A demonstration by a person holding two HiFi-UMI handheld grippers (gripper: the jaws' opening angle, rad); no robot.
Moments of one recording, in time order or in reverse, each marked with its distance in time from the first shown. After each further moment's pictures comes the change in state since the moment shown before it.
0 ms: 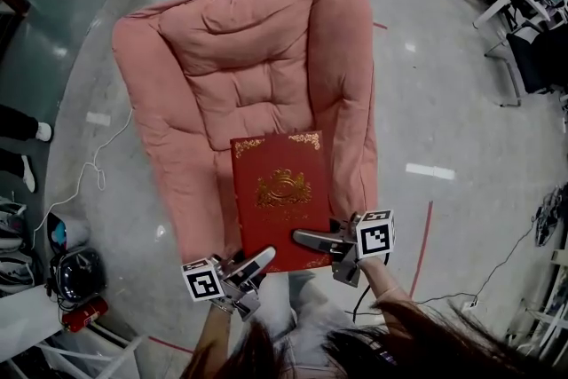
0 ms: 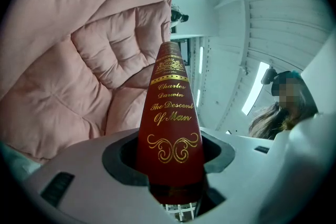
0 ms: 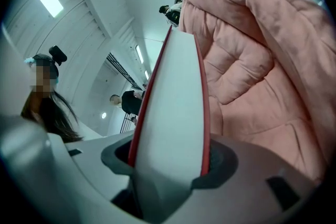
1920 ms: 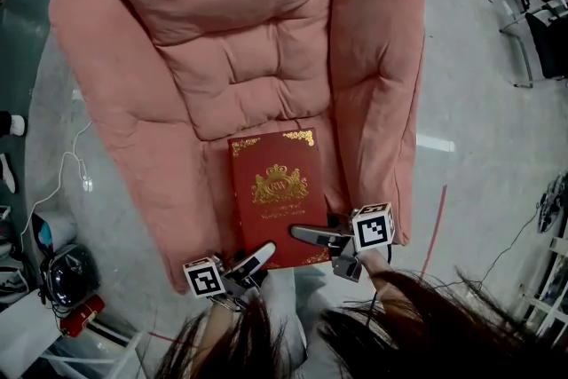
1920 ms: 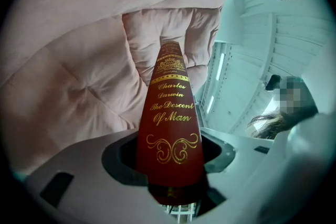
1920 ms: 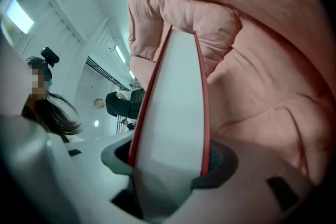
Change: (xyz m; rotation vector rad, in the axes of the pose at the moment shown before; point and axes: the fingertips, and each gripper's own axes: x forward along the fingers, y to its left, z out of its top) left arm -0.004 0.166 -0.001 -0.195 0.007 0.090; right arm 0.044 -0.163 -0.033 0.177 0.060 -0.075
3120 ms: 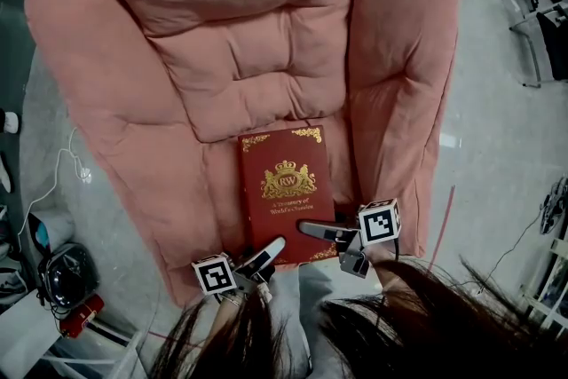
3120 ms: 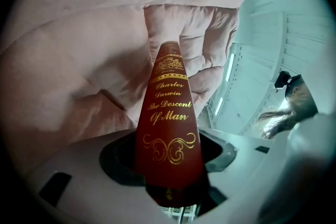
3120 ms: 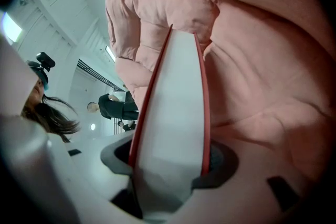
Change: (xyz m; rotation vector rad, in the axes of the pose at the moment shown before) left arm 0.013 0.063 0.007 -0.089 -0.010 0.081; right arm 0.013 -0.062 0.005 0.064 0.024 -0.042
